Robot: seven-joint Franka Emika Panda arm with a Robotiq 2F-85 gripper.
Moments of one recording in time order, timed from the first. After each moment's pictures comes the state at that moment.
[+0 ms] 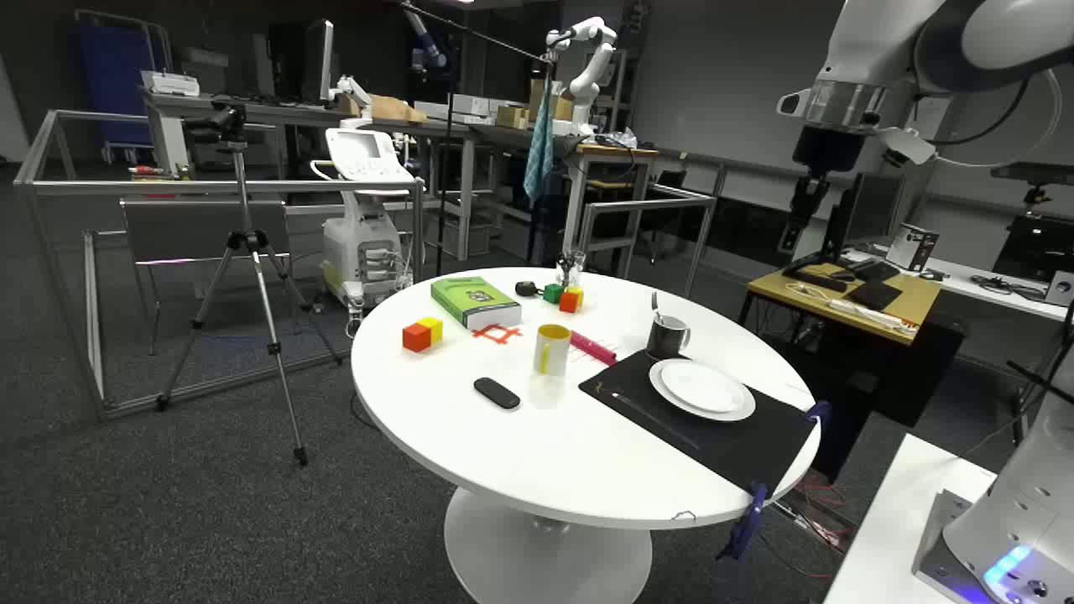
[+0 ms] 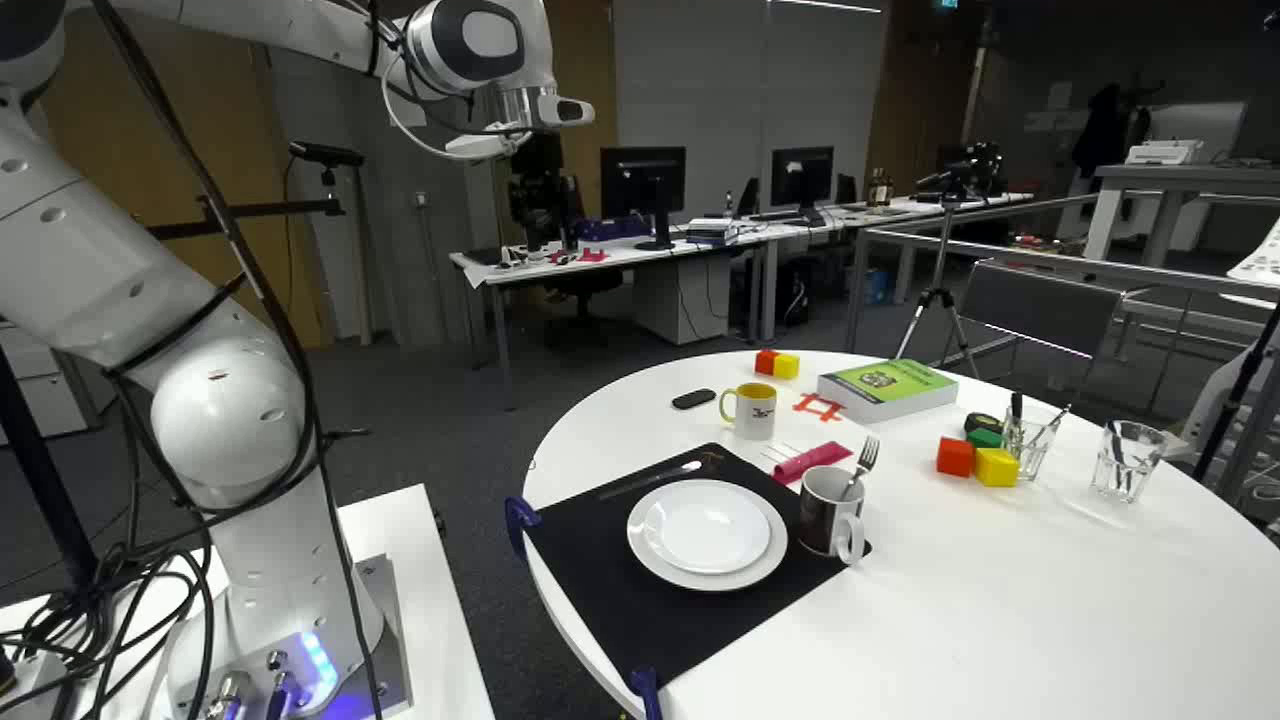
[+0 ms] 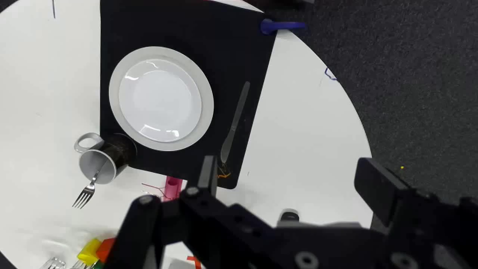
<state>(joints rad) 0.15 -0.51 0.21 -2.25 0.02 1.81 0.04</state>
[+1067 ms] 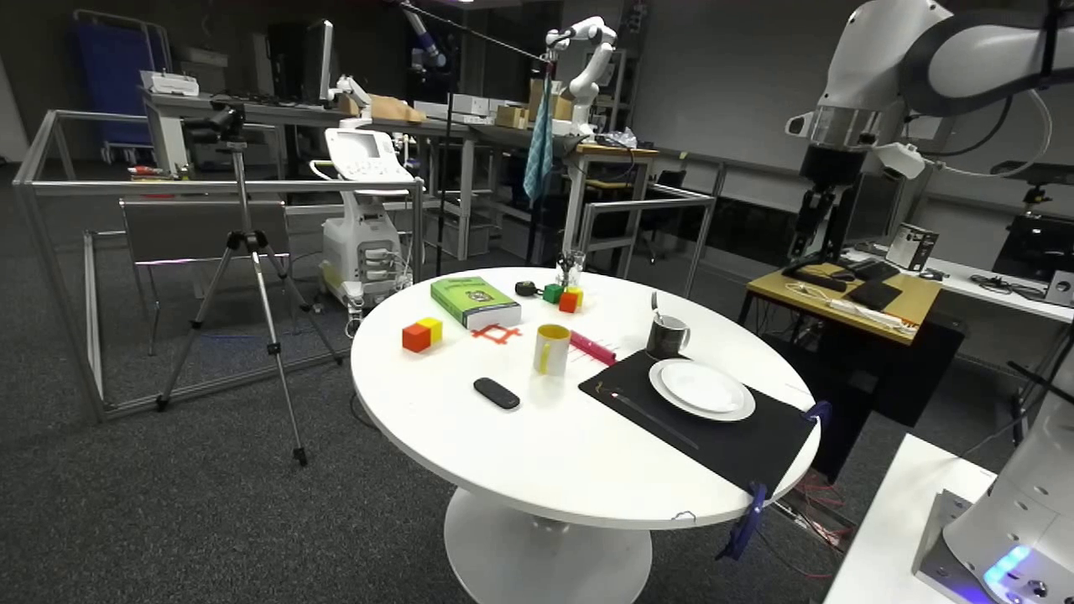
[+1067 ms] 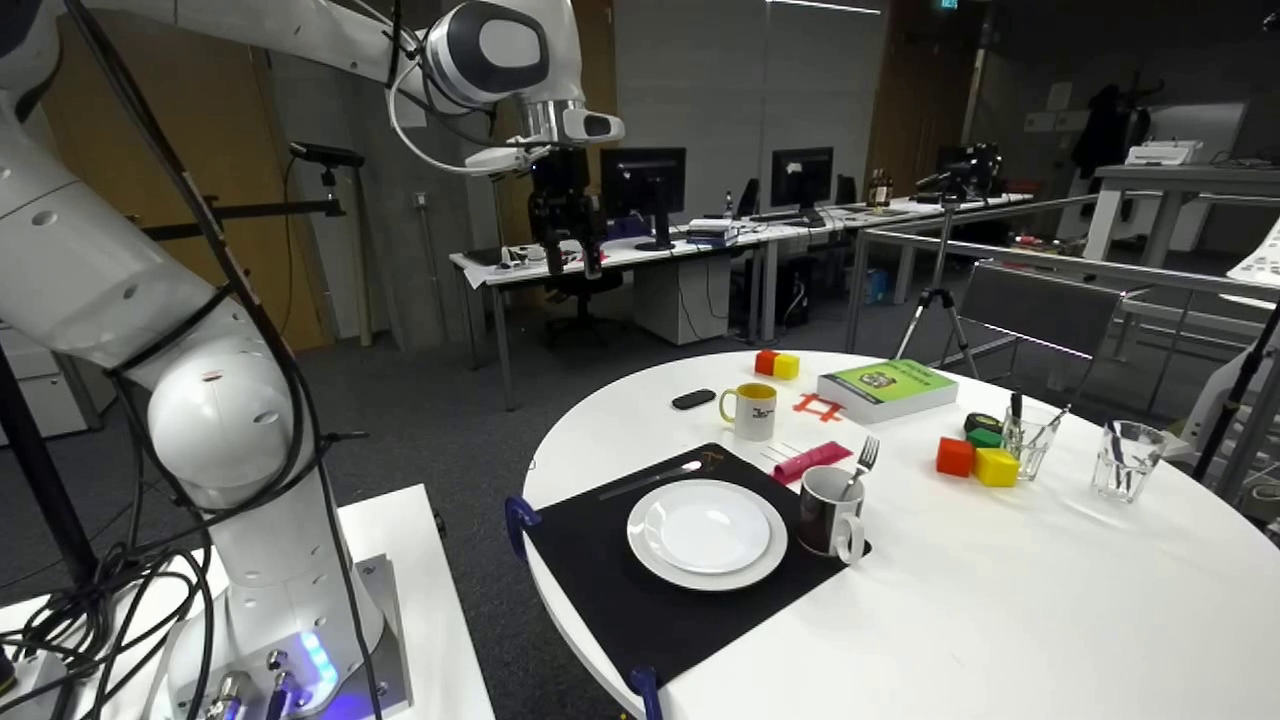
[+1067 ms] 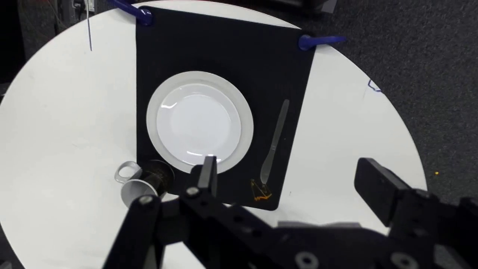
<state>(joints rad) 0.11 -0.53 0.10 -2.33 -0.05 1.83 0.00</state>
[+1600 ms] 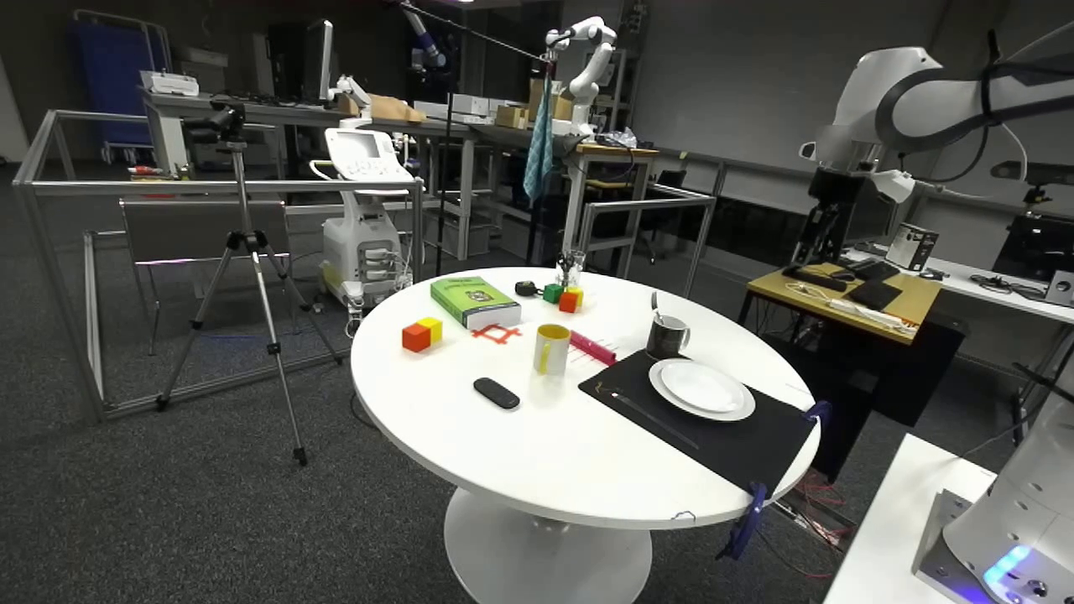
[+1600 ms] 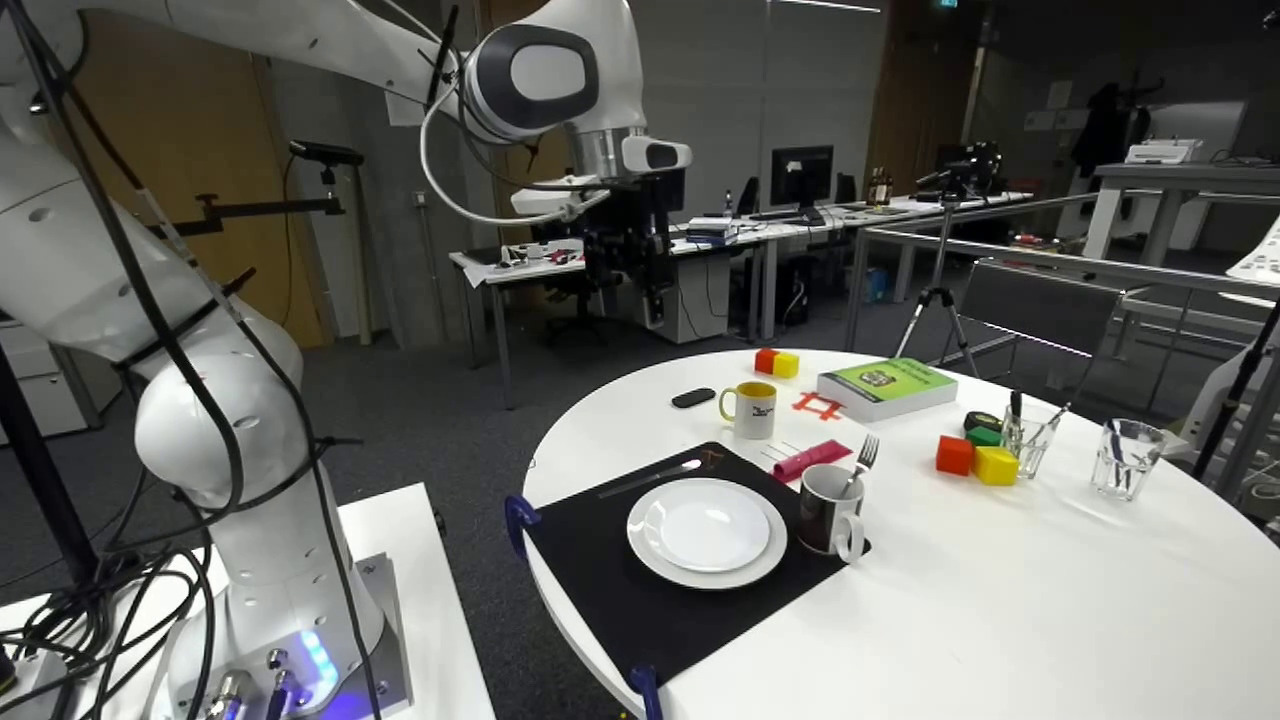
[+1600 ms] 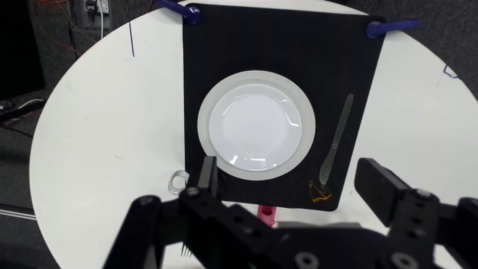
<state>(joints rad) 0.00 -0.51 -0.08 -2.42 -0.13 1.99 -0.16</state>
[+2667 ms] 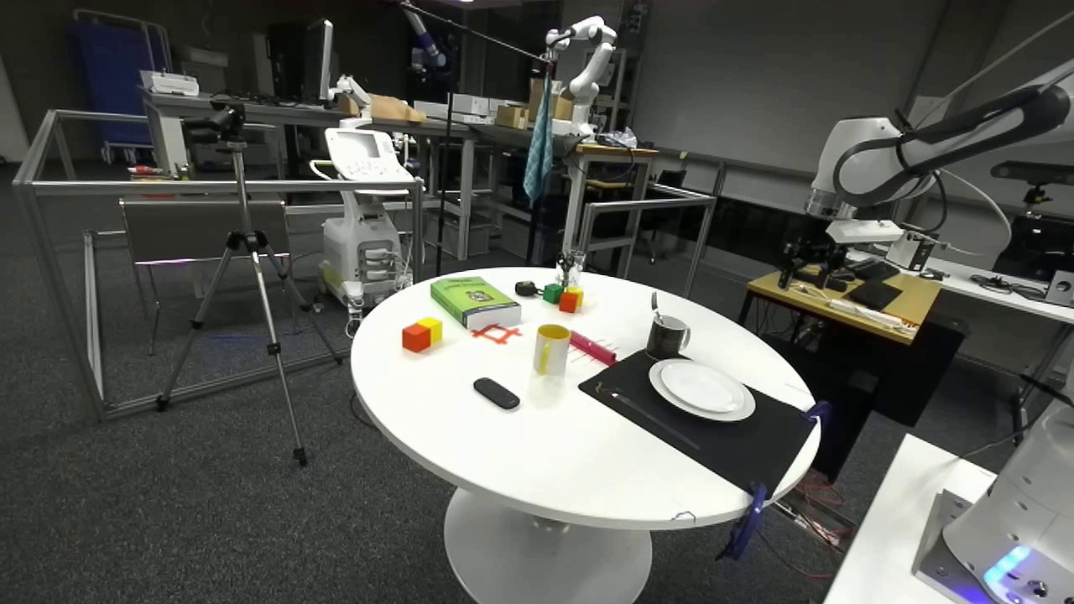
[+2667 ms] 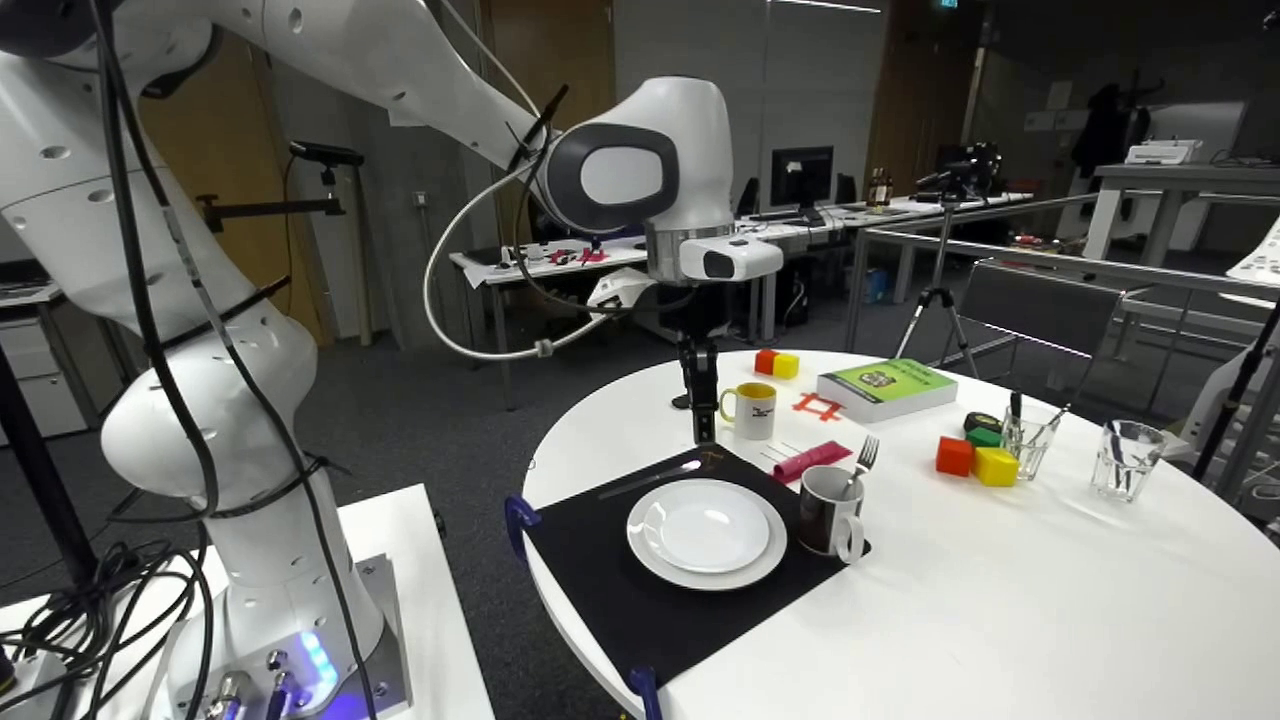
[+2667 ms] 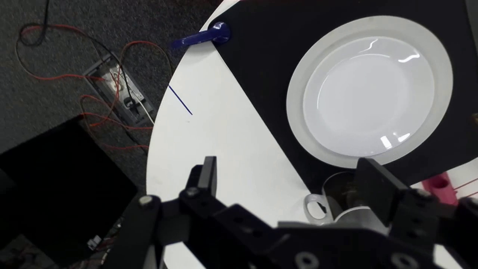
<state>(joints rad) -0.22 -0.27 -0.11 -2.43 -0.17 2.22 0.28</state>
